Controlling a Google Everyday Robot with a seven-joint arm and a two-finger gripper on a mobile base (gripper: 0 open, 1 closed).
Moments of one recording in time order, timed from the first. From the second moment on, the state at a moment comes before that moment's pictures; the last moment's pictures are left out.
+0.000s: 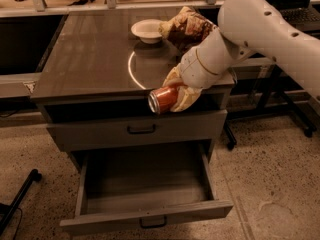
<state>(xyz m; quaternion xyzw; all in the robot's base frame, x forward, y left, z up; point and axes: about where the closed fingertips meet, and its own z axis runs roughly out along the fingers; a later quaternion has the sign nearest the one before) 0.581 -0.039 0.834 -0.81 0.50 0.06 0.30</state>
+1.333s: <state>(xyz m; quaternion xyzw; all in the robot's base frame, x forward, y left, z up) 0.631 -0.022 0.914 -0.76 0.55 0.08 0.34</state>
